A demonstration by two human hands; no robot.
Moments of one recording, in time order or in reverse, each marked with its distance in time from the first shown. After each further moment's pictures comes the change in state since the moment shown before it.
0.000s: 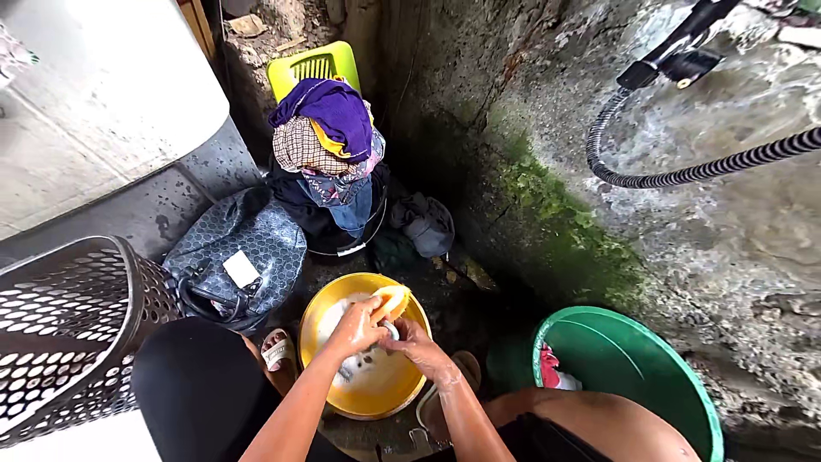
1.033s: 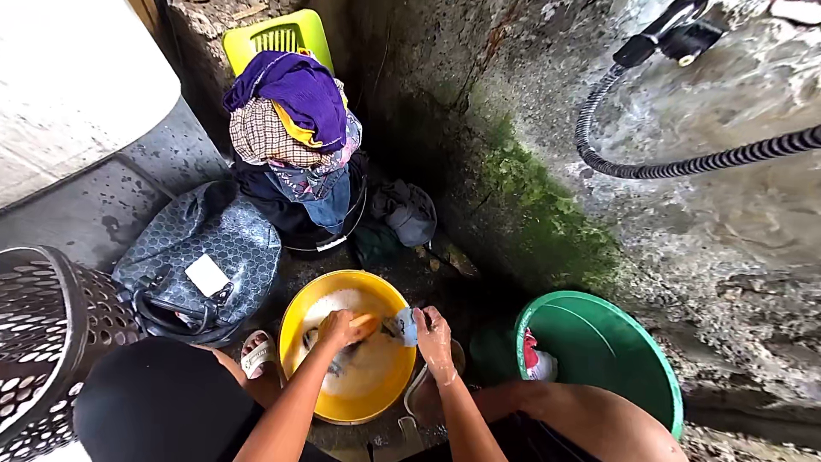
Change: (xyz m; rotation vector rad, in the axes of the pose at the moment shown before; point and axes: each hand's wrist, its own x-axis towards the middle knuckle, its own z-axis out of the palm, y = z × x) left_hand 0.057 -0.087 0.047 0.316 -0.233 -0.396; right_hand -0.004 0.021 -0.038 -0.529 0.737 0.057
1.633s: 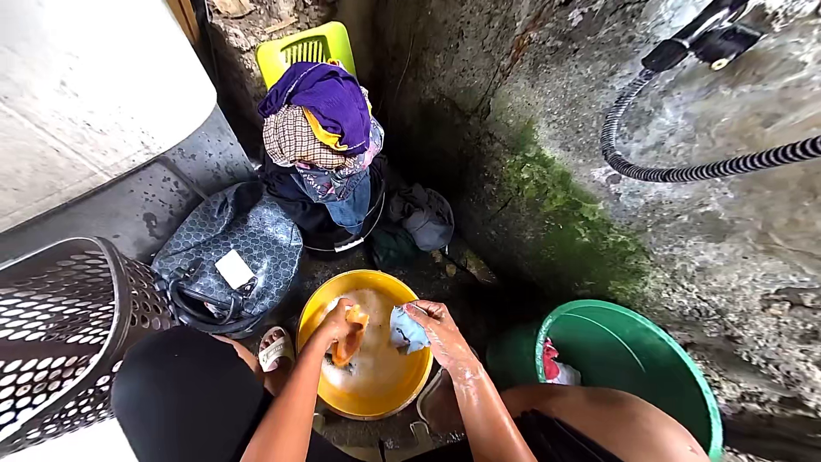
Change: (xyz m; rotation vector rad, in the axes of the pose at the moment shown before) left_hand -0.026 -0.031 -0.020 -0.615 0.006 -0.077; right_hand -0.009 -0.059 -0.008 0.619 -0.429 -0.058
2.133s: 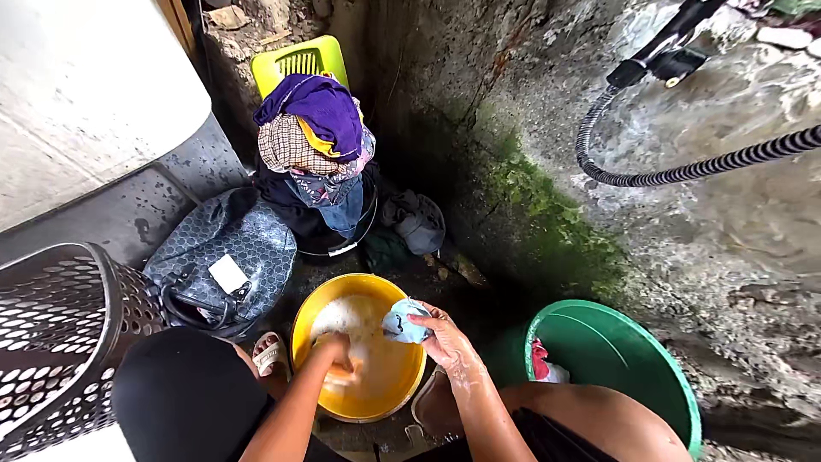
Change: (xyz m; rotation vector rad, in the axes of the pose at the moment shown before) left_hand 0.012 -0.019 0.024 0.935 -0.292 -0.023; right_hand -0.007 -0.009 -0.010 0.439 0.119 0.281
